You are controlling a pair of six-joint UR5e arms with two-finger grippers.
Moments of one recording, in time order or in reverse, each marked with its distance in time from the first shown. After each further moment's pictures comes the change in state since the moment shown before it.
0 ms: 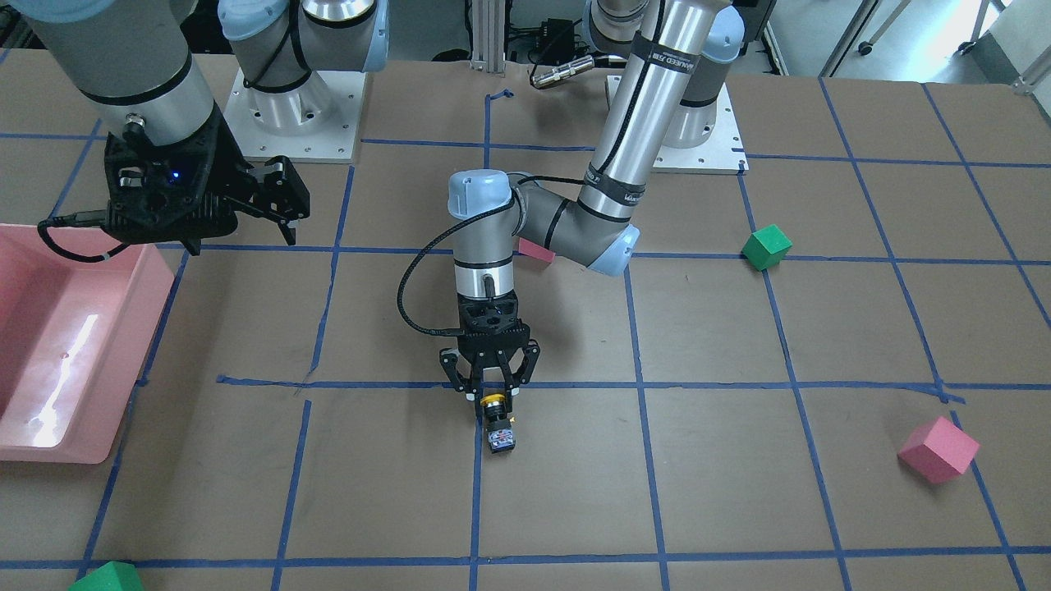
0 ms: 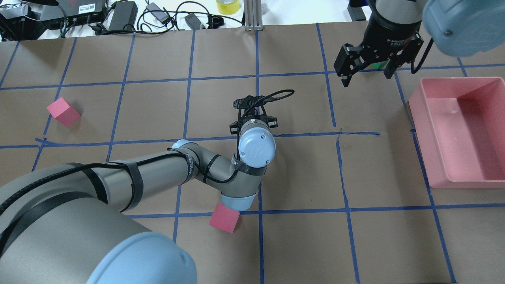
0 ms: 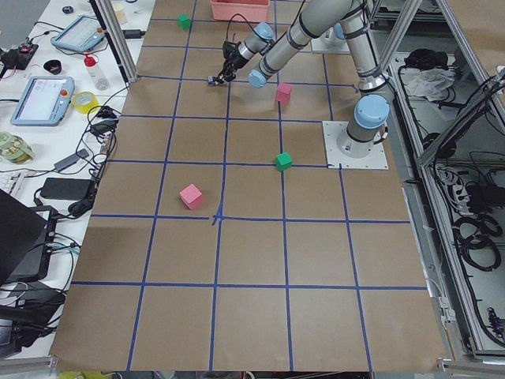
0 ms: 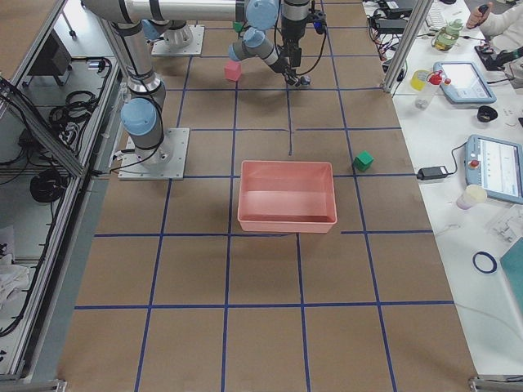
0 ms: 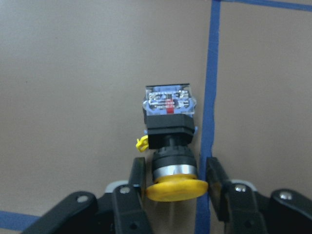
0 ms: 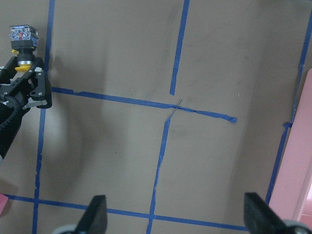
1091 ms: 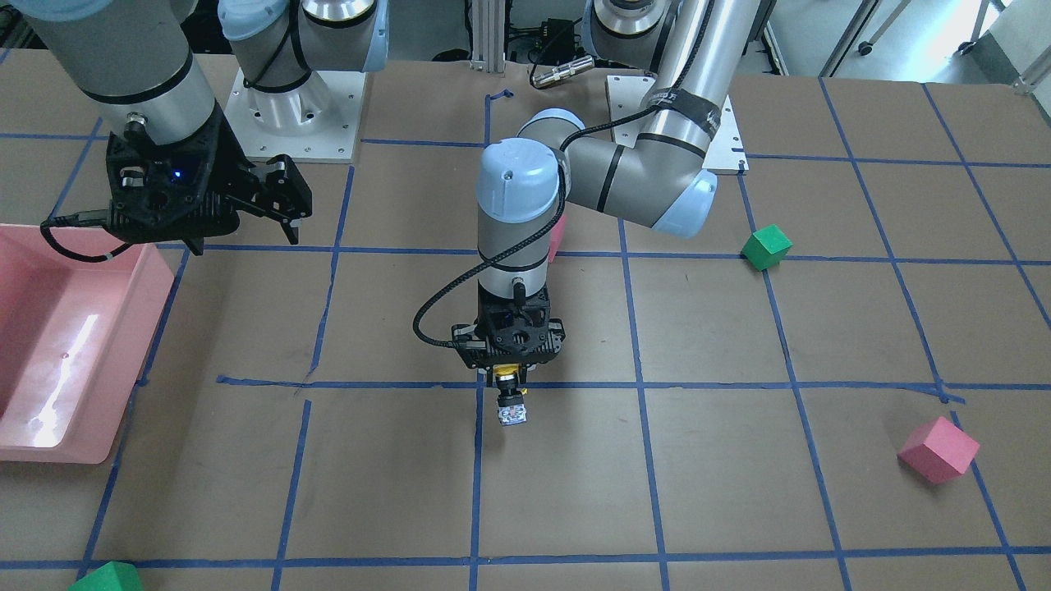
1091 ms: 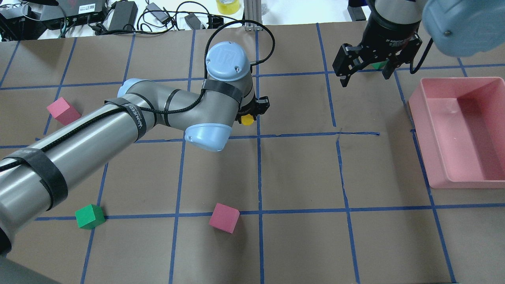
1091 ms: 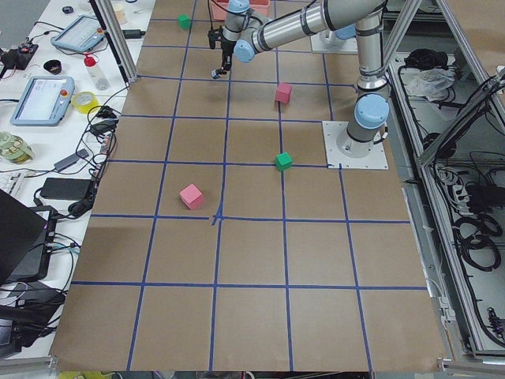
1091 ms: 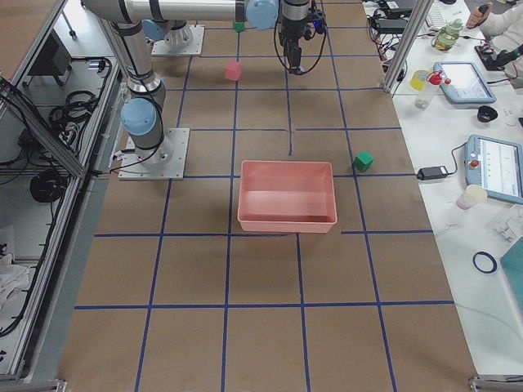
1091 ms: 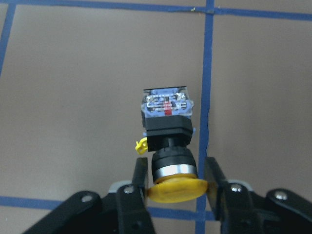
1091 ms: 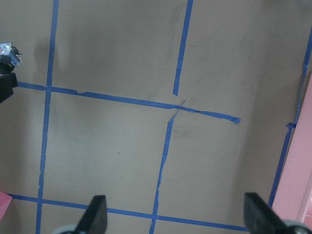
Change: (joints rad) left arm 0.141 0.214 0.238 -0.945 -0.387 -0.096; right arm 0.001 0.000 0.000 0.000 0.011 0.002
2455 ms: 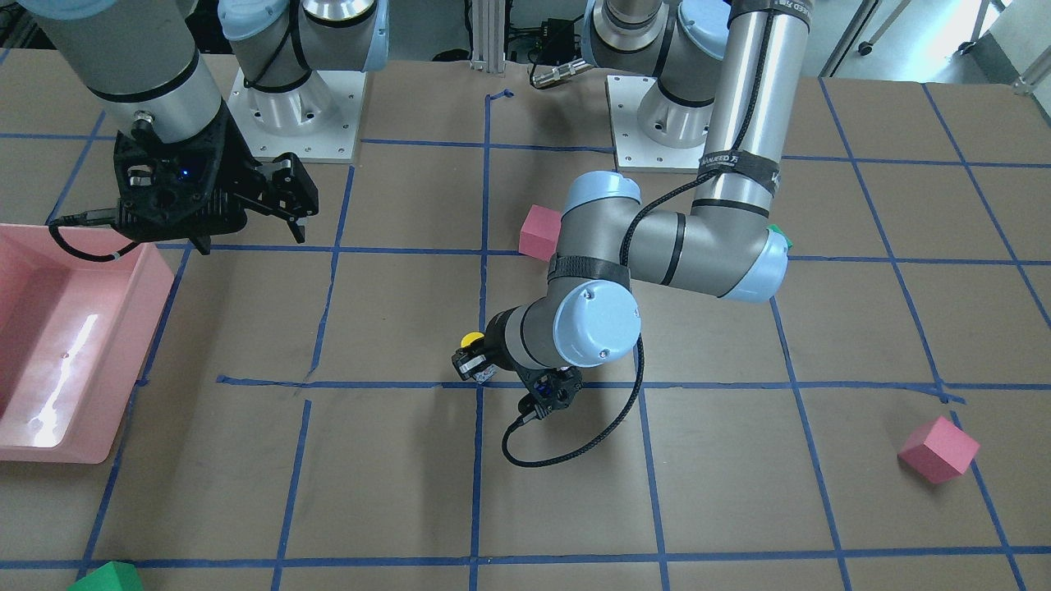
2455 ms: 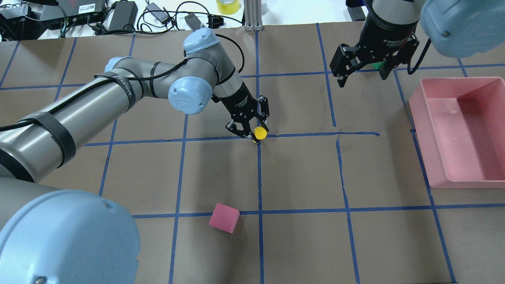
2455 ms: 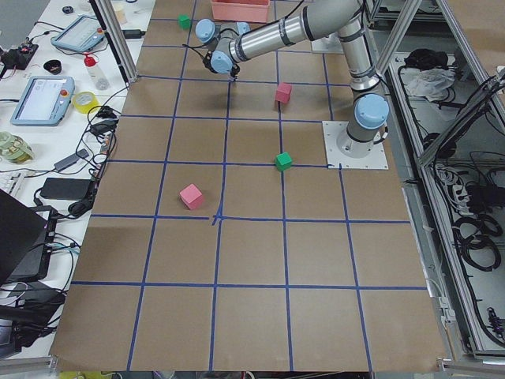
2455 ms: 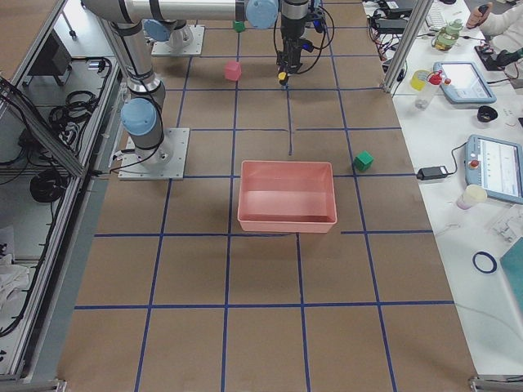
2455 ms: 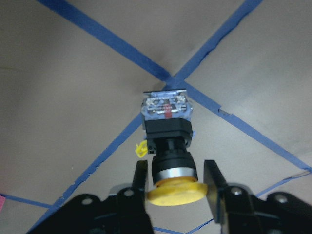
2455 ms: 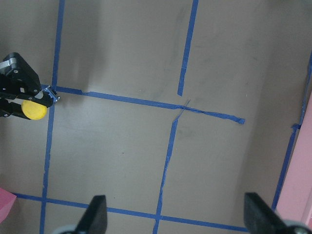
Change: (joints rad) left arm 0.126 -0.140 0.134 -0.379 -0.450 -0.239; right arm 0.006 0.000 0.000 0.000 0.009 0.002
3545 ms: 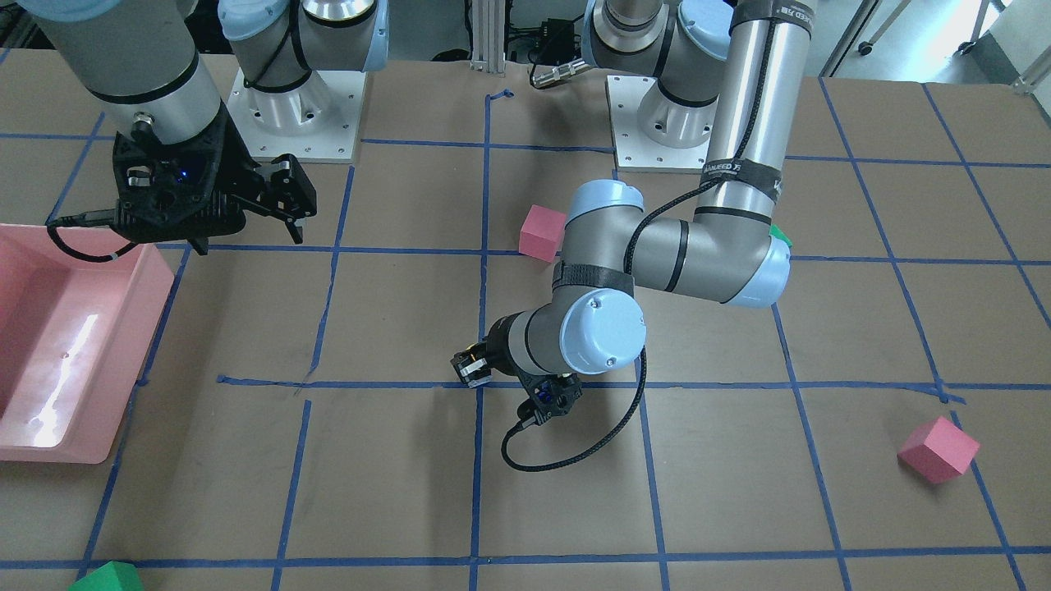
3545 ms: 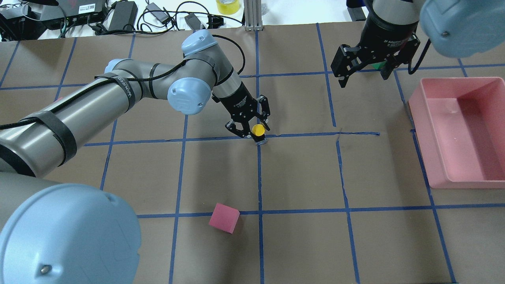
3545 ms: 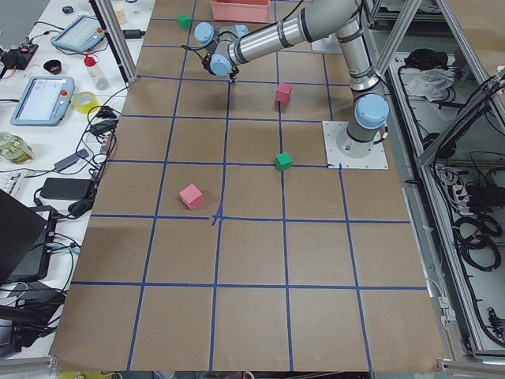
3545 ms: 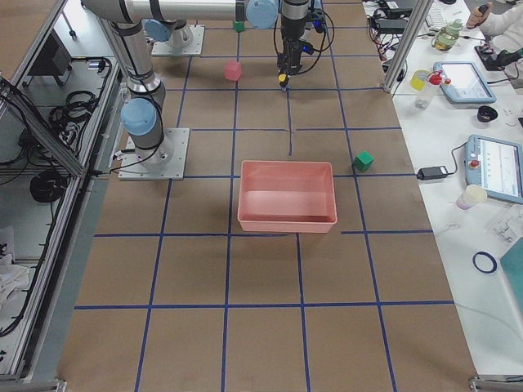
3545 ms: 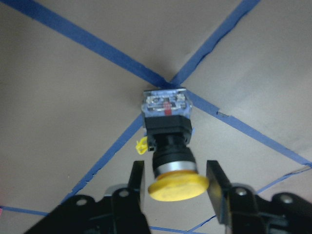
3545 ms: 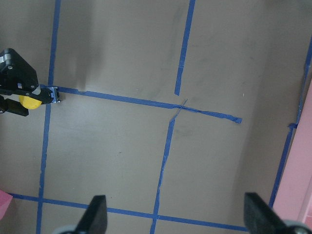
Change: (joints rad) left arm 0.009 0.000 0.000 0.011 -0.013 0.056; right arm 0.000 0.001 0.000 0.000 -0.012 0.000
